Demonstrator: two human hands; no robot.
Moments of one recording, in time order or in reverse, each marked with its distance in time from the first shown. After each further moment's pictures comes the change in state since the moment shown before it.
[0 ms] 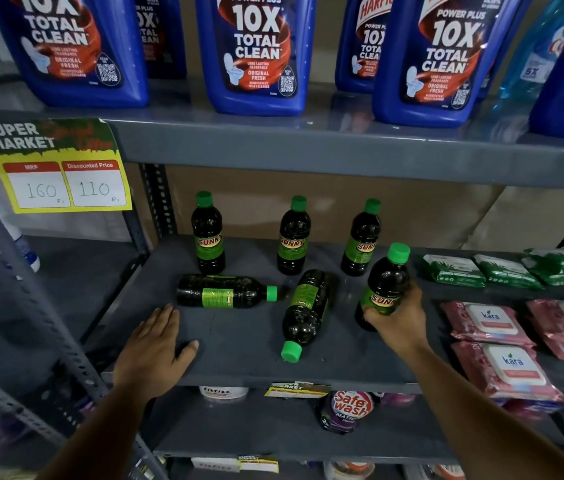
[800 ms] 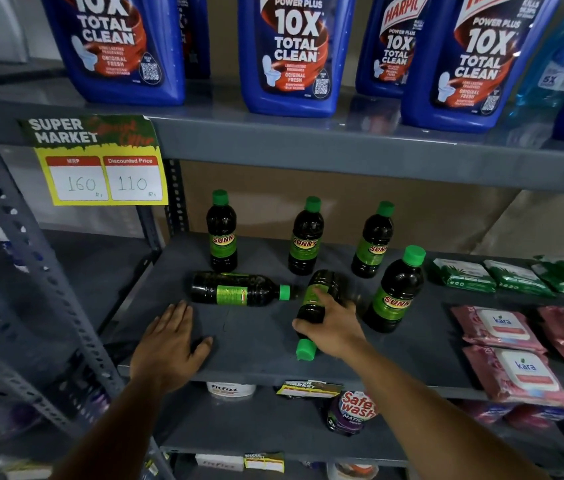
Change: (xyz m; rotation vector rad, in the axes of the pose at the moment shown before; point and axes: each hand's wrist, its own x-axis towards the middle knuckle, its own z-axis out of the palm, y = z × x) left_hand -0.002 0.001 -0.004 -0.055 0.044 0.014; right_hand -0.057 -0.081 0.077 -0.376 -0.491 0.049
